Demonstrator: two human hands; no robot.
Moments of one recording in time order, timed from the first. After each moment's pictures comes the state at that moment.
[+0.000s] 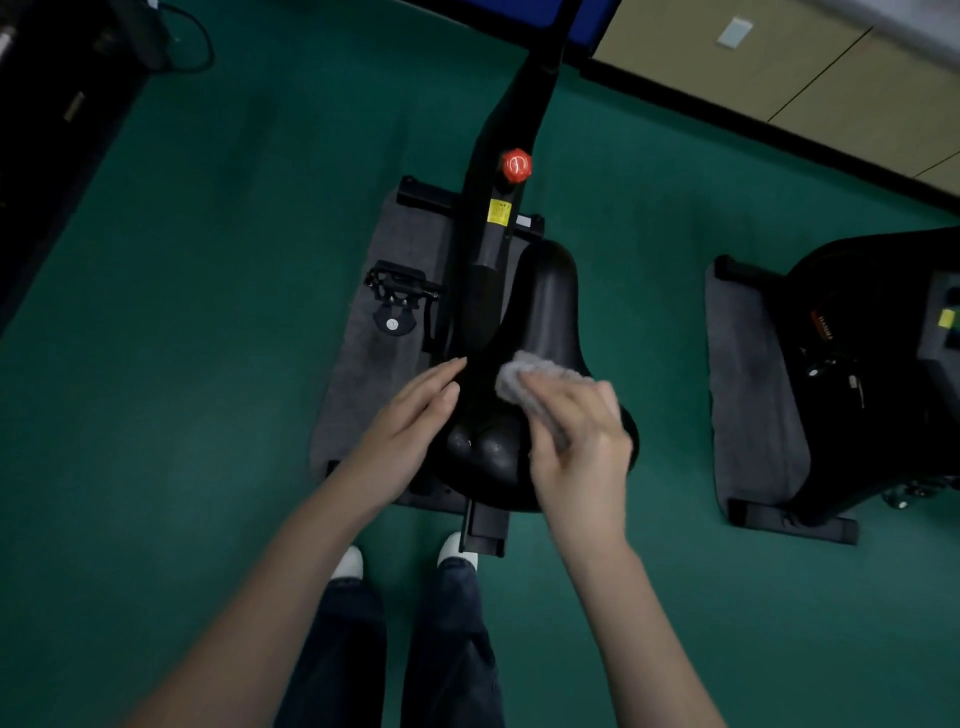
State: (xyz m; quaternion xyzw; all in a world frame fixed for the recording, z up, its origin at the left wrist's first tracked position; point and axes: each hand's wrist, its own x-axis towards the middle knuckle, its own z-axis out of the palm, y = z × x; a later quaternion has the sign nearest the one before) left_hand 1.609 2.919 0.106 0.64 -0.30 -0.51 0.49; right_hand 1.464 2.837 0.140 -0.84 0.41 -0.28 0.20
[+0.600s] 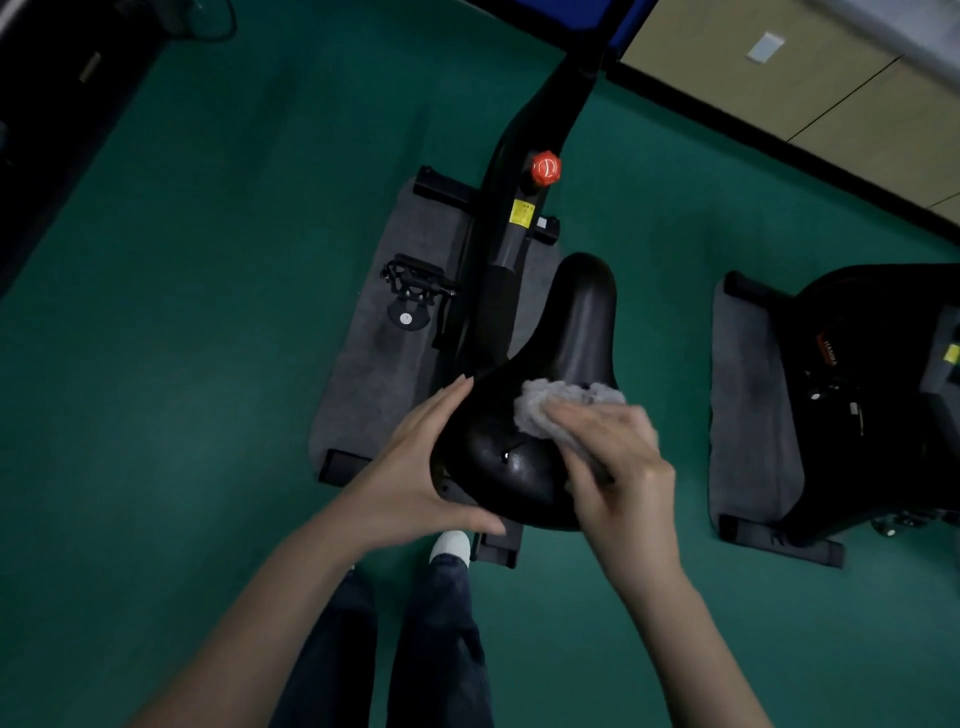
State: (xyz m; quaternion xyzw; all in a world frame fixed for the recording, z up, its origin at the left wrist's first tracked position) left_hand 1.616 2.943 0.107 0.65 -0.40 -0.52 0.38; right_hand 1.451 2.830 0.155 -0.88 0.34 -0.23 0.24
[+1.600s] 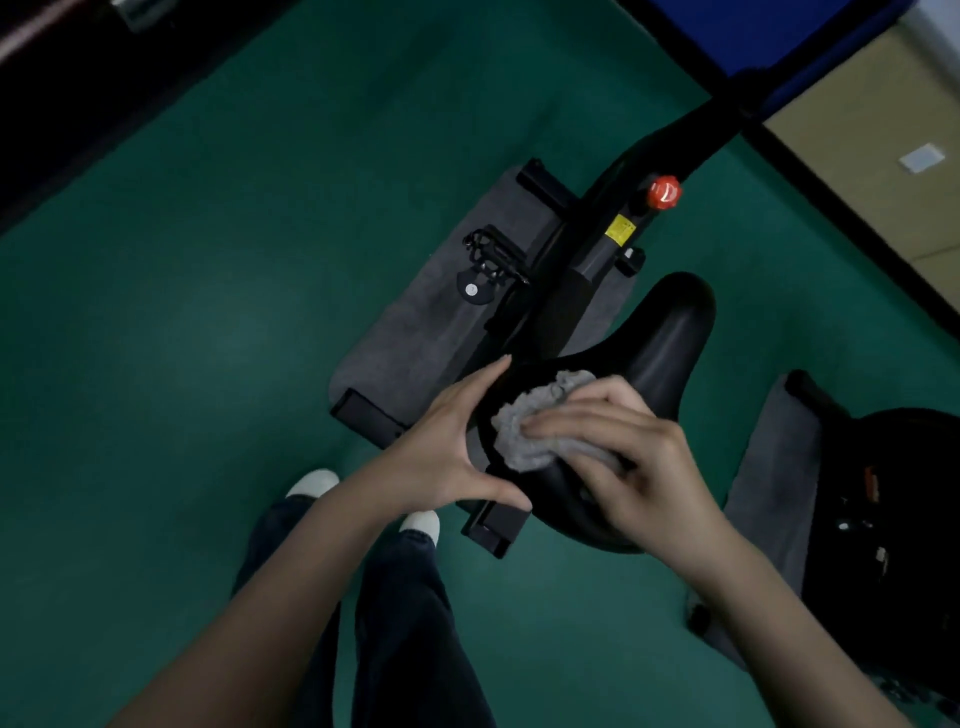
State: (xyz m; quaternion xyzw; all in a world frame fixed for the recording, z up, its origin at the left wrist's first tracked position) left_hand 1.583 2.950 0.081 0.67 -0.26 -0.50 0.48; right_hand 1.481 2.789 0.167 -0.92 0.03 -0.01 0.39
